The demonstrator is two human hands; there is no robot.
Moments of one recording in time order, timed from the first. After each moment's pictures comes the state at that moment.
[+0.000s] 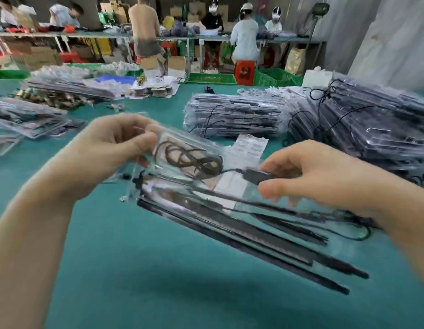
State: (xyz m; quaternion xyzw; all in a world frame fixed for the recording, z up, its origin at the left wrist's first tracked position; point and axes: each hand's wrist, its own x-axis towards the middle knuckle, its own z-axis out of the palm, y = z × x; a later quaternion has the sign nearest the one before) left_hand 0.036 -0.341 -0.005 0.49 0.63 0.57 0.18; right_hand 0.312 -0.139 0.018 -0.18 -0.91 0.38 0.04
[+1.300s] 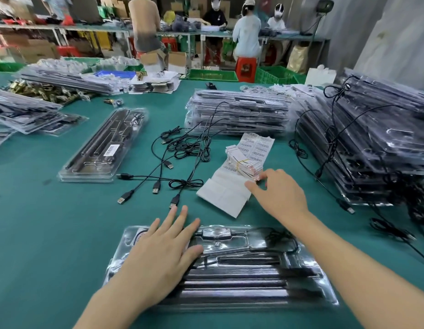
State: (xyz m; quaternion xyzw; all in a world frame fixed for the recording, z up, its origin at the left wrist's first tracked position) left_hand 0.115 -0.340 -0.143 0.53 0.84 0.00 0.12; right_hand 0.232 -0.086 -0.134 -0.45 -0.87 0.14 0.14
